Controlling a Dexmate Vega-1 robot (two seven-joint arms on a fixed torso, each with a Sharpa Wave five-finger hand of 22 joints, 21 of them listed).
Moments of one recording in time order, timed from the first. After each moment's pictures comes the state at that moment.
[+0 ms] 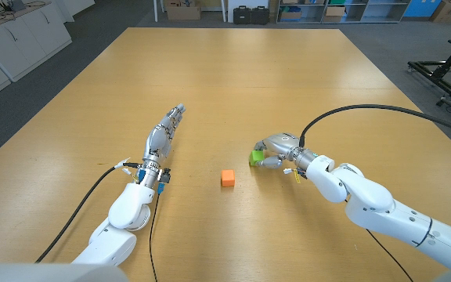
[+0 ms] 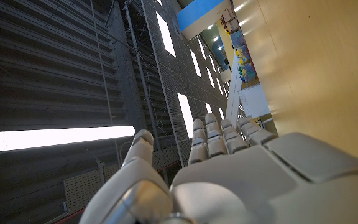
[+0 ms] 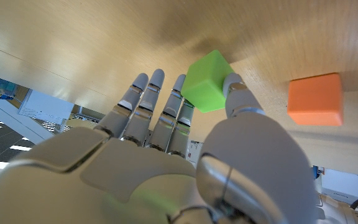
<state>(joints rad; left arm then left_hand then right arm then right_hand) 1.45 0.58 0.26 -1.86 -0.38 -0.55 0.20 0.13 0.04 0.48 -0.16 0.20 0.18 0.03 0.23 0.19 0.18 0.00 0.22 0.19 0.06 -0.04 0.20 0.18 -0.01 -0.03 0.19 0.17 -1.18 -0.98 -0.52 -2.20 -0.80 -0.34 0.06 0.73 0.00 0.46 -0.16 0.22 0.67 -0.10 0.44 0.20 0.77 -0.16 0.38 0.20 0.59 -0.06 0.37 0.22 0.41 -0.05 0.43 0.20</state>
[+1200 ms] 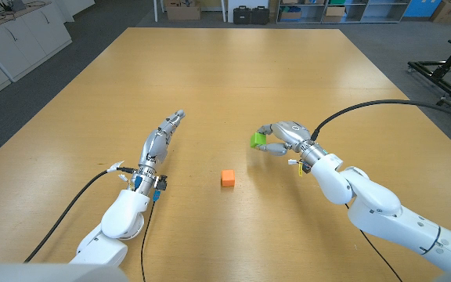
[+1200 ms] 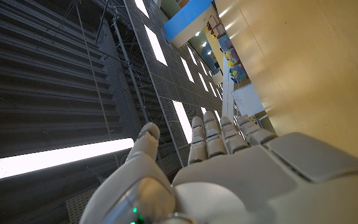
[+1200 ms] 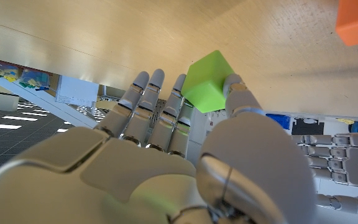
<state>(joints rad) 1.55 0.61 0.23 -1.95 -0.26 -0.49 0.27 0.17 0.05 0.51 -0.18 0.21 0.22 0.02 0.23 0.19 0.21 -0.02 0.22 0.19 0.10 -0.03 0.20 0.18 0.01 -0.03 0.19 0.17 -1.25 -0.96 -0.44 -2.26 -0.69 -0.39 -0.12 0.73 0.00 0.45 -0.16 0.21 0.67 -0.10 0.42 0.20 0.77 -0.17 0.35 0.20 0.60 -0.05 0.37 0.23 0.42 -0.04 0.44 0.20</state>
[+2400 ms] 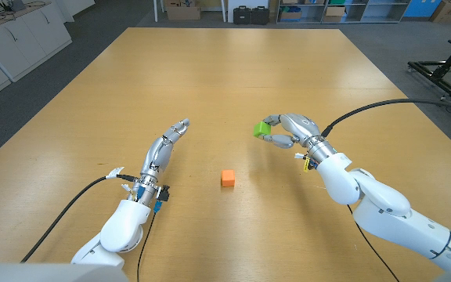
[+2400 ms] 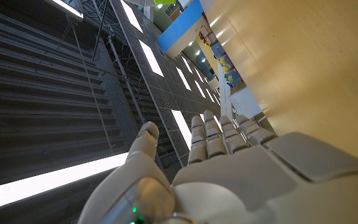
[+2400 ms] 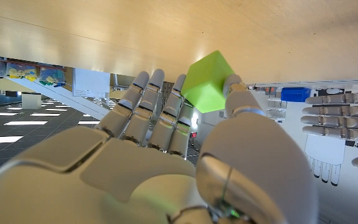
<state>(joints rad) 1.61 0.62 0.22 -2.01 -0.15 -0.45 0.31 0.19 0.04 0.52 -0.18 0.21 0.23 0.02 0.23 0.19 0.22 -0.02 0.22 0.19 0.11 -0.04 0.20 0.18 0.01 -0.03 0.19 0.17 -1.32 -0.96 -0.37 -2.30 -0.59 -0.40 -0.24 0.73 0.01 0.45 -0.16 0.21 0.67 -0.10 0.42 0.20 0.77 -0.17 0.35 0.20 0.60 -0.05 0.36 0.23 0.42 -0.04 0.45 0.21</state>
